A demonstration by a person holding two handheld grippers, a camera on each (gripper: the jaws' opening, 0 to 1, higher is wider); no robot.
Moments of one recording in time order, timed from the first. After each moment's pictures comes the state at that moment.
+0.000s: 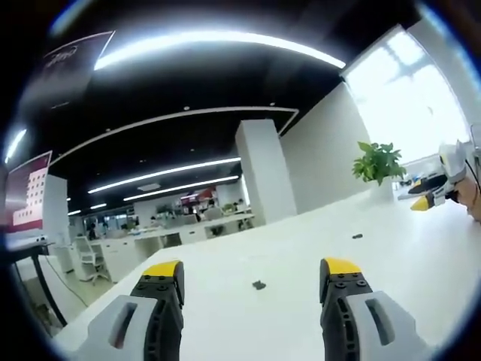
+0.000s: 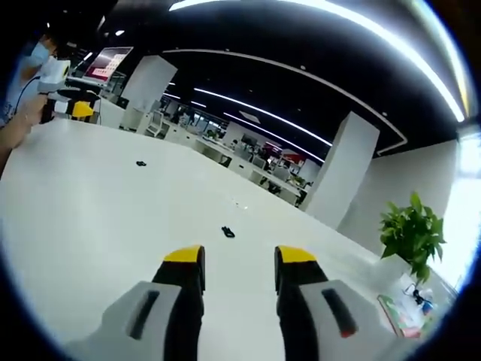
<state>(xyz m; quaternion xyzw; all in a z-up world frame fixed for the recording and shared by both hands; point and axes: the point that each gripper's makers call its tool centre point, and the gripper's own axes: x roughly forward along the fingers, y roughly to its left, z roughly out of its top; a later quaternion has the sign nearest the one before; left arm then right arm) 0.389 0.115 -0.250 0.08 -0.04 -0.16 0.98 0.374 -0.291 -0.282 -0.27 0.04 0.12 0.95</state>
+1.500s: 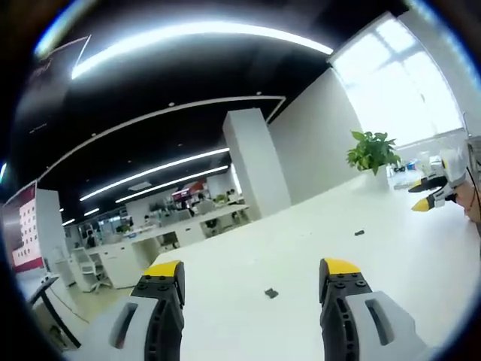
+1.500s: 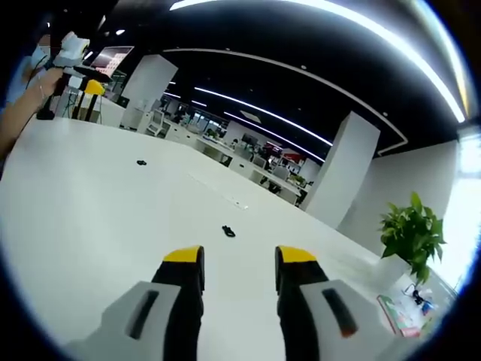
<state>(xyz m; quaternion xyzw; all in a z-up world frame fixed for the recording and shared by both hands) 0.406 0.122 -0.205 0.12 0.00 -0.18 0.98 0.370 -0.289 -0.283 -0.27 0.04 0.13 0.95</state>
